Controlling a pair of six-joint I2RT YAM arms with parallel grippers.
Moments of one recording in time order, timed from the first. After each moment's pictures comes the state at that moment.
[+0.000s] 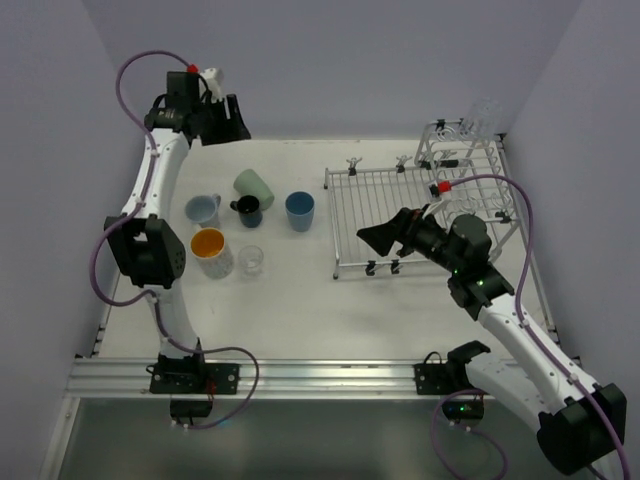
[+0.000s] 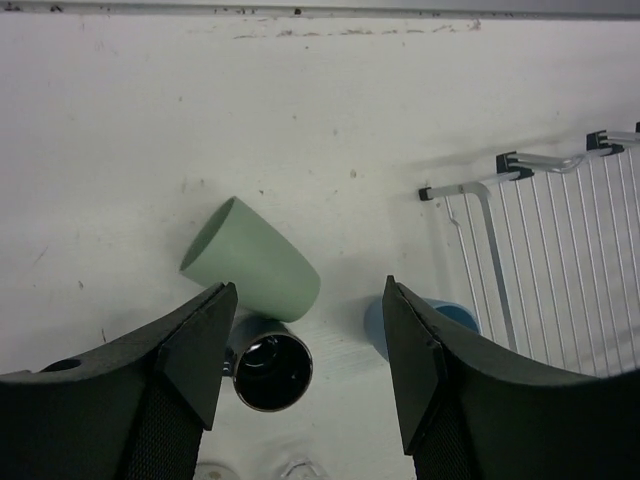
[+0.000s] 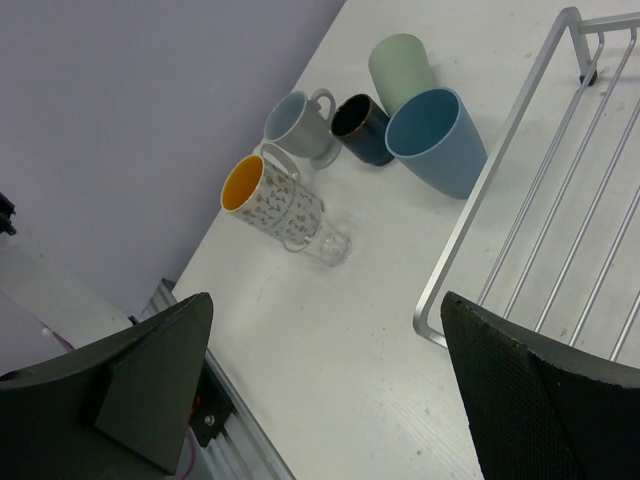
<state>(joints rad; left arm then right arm) -0.07 1.97 2.07 -0.79 0.29 -0.20 0.40 0.86 0.64 0.10 -0.44 0.65</state>
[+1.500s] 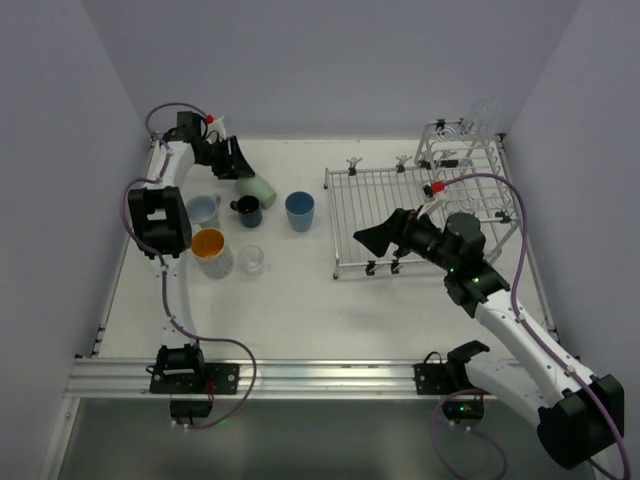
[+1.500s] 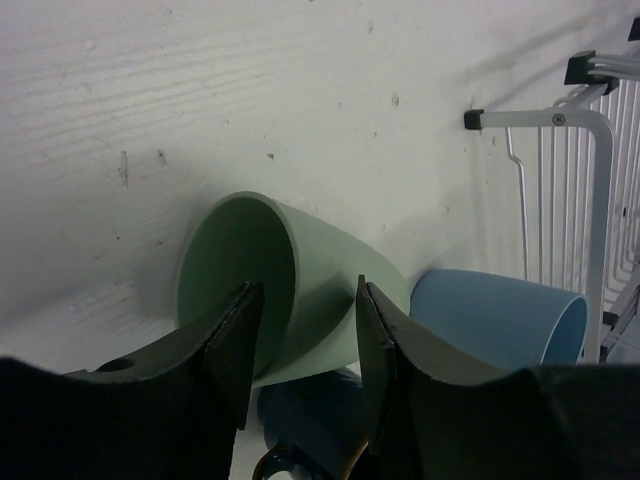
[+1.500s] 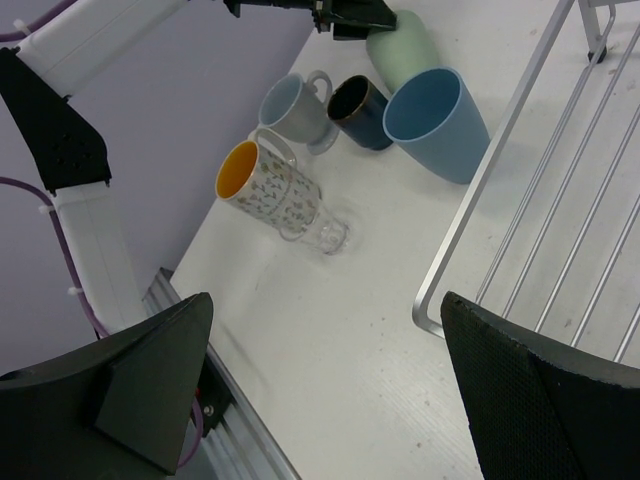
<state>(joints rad) 0.08 2.43 2.16 -0.77 0.75 -0.10 0.41 0.90 0.64 0.10 -0.44 0.65</state>
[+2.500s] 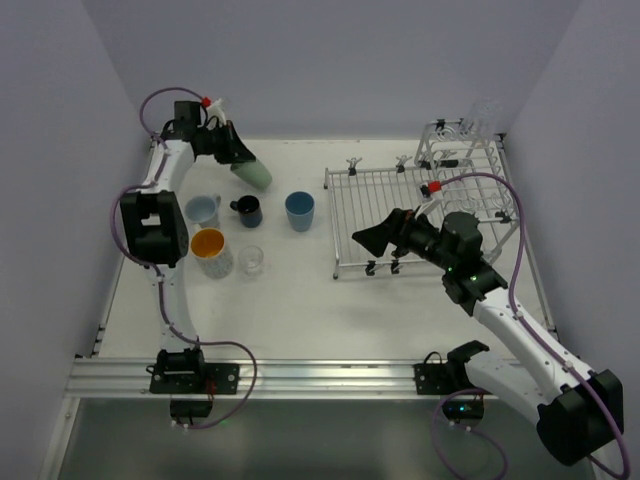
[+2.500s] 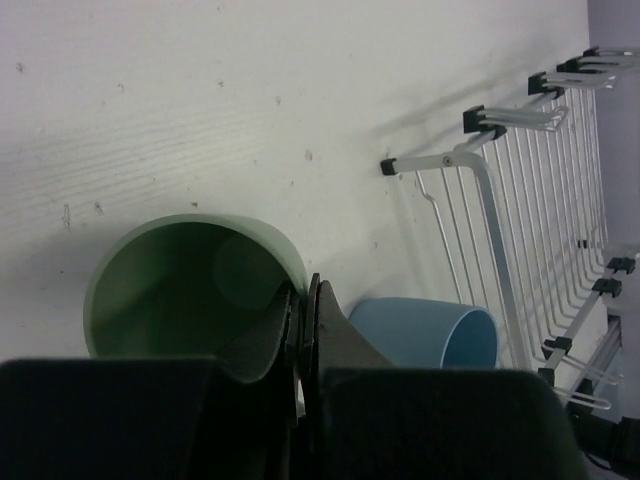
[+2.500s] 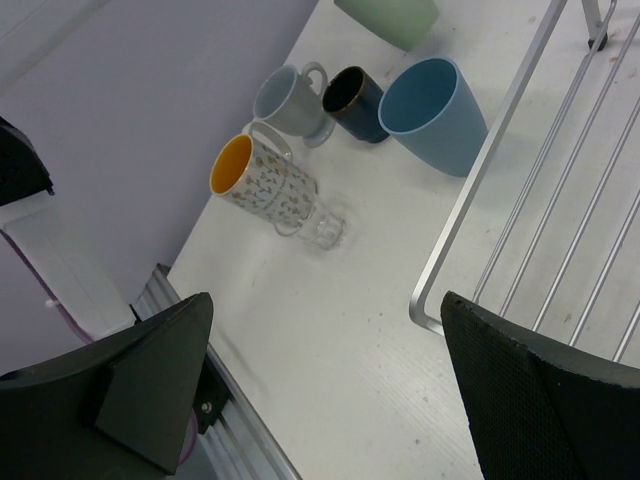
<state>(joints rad) 0.05 2.27 2.00 -0.56 0.76 -0.23 0.42 0.92 0.64 0.10 -0.44 0.65</state>
